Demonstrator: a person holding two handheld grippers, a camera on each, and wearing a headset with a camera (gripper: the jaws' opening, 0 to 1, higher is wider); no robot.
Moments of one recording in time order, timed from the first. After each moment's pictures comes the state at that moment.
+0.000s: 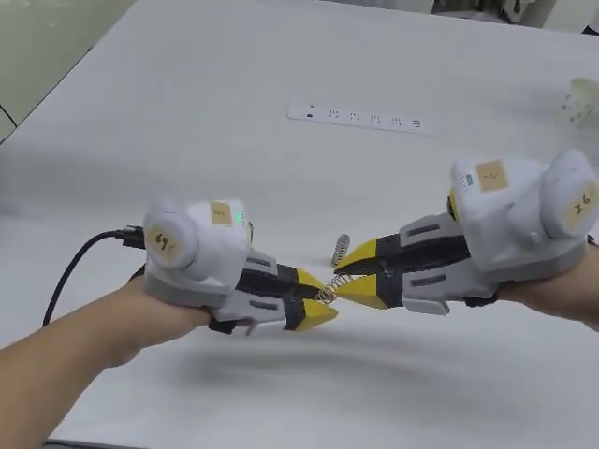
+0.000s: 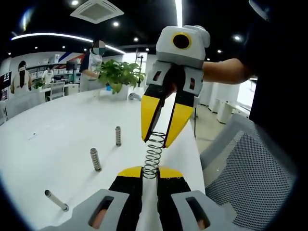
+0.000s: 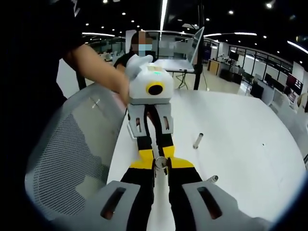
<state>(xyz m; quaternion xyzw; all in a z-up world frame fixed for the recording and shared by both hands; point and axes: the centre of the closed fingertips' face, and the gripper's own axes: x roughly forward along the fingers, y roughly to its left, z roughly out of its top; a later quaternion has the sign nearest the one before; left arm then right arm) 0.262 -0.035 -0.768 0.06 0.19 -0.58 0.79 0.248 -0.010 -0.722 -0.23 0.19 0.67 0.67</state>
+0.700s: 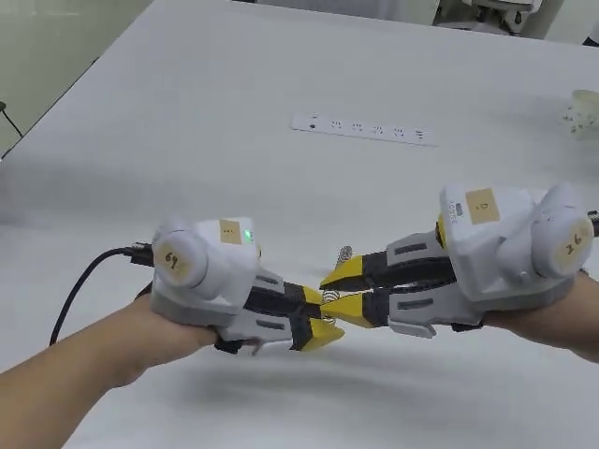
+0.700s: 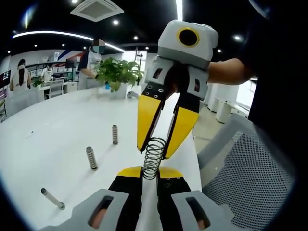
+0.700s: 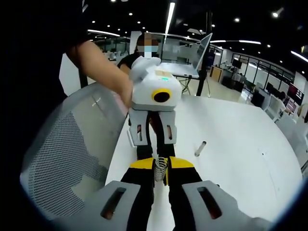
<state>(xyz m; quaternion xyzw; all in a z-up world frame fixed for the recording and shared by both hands) 0.255 -0.038 -0.770 0.06 0.20 -0.59 0.78 0.242 0.000 -0.725 -0.24 0.16 0.68 0.67</state>
